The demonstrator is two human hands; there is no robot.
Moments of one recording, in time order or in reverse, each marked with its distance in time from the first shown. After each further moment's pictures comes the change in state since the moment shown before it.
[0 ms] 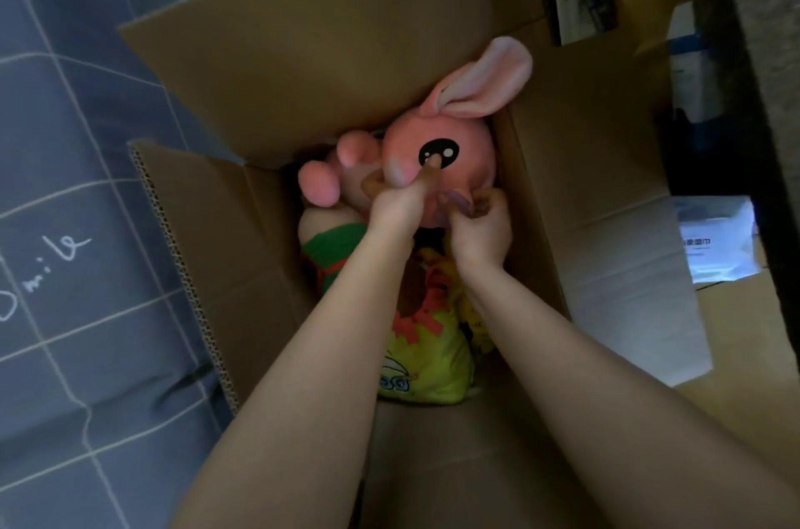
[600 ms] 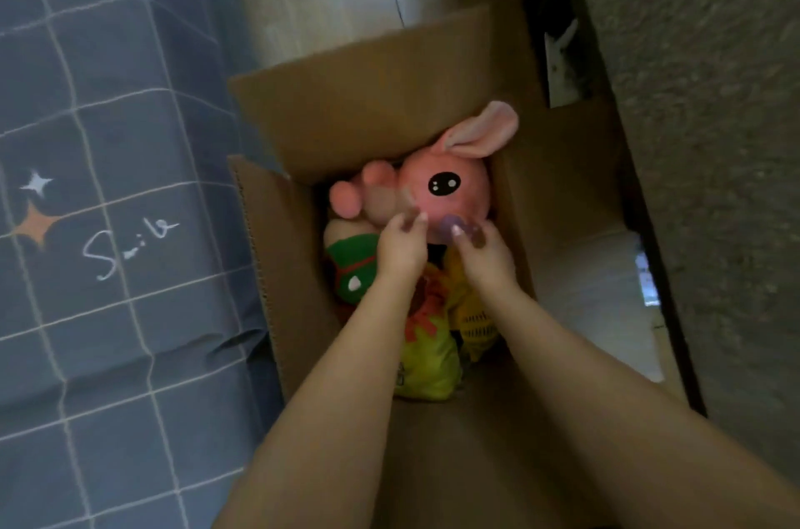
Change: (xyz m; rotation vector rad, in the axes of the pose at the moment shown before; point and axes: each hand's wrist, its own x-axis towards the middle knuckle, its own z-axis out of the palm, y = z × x) left_hand -0.065 -0.014 -0.021 -0.034 -0.020 0.146; right_hand -0.034 -0.034 -0.052 -0.264 -0.338 -0.080
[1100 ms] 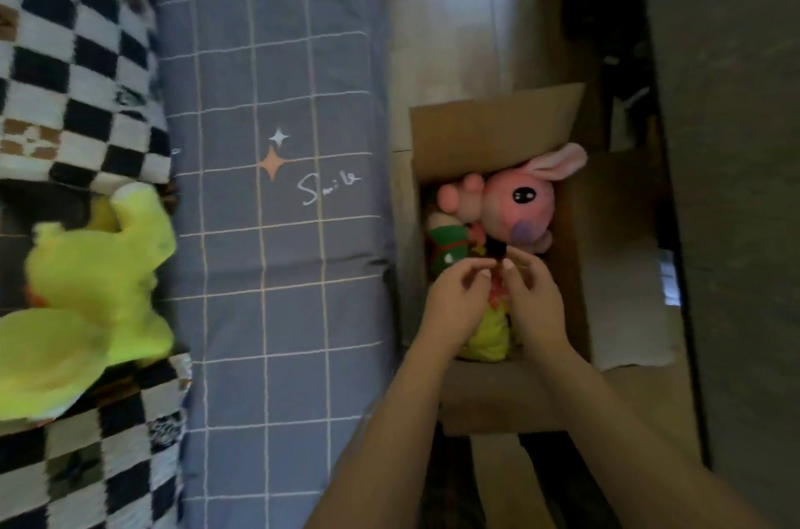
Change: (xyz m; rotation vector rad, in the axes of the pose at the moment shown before) left_hand -0.209 -0.013 -0.132 0.077 -0.116 0.273; right_hand -0.218 -0.064 0.004 0.083 0.028 -0.196
